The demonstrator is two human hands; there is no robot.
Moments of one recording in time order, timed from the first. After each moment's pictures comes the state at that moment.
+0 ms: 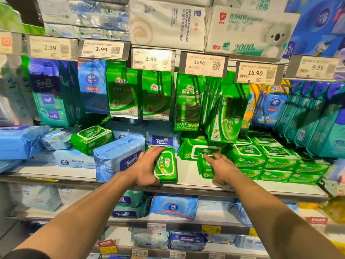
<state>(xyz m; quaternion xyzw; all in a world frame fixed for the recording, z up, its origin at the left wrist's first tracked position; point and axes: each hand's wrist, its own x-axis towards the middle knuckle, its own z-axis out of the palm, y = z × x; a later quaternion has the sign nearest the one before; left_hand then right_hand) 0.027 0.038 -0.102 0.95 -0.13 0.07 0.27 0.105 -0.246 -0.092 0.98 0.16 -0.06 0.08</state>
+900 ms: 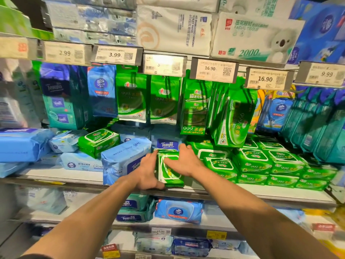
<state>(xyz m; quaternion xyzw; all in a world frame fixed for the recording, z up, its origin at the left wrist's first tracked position) 0.025 0.054 -0.107 0.95 -0.05 0.04 0.31 0.068 -0.114 -0.059 0.96 0.17 -0.02 -0.24</state>
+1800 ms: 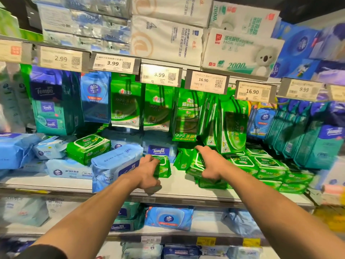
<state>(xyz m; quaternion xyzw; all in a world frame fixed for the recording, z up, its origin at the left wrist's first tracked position) 0.050 0.034 -0.091 0.98 -0.06 0.00 0.18 0.078 -0.210 -0.018 0.98 0.18 -0.02 -0.05</state>
